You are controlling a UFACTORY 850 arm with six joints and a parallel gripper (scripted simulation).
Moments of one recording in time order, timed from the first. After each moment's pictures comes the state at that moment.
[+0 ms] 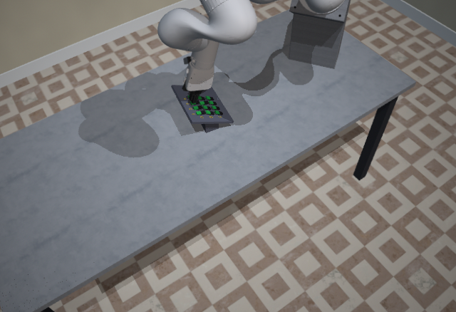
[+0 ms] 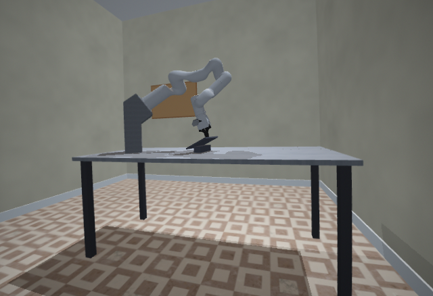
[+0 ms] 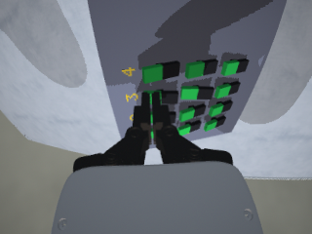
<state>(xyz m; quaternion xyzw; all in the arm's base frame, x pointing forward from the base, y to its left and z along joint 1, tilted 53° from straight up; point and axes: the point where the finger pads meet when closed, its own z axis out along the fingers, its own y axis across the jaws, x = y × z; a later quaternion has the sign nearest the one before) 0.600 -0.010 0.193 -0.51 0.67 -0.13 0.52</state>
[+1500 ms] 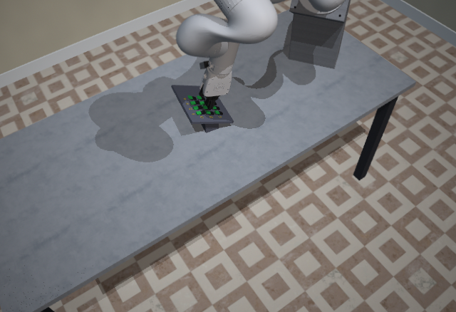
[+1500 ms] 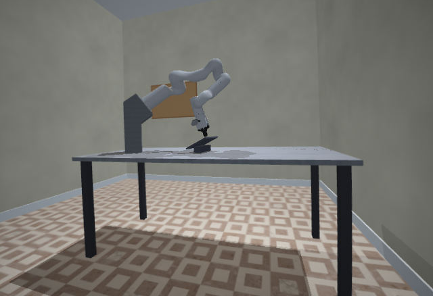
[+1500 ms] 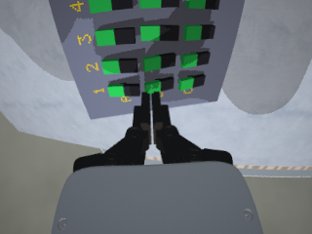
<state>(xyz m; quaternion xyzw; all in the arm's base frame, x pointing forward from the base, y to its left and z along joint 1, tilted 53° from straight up) 0.561 0.049 0.205 -0.51 0.67 -0.13 0.52</state>
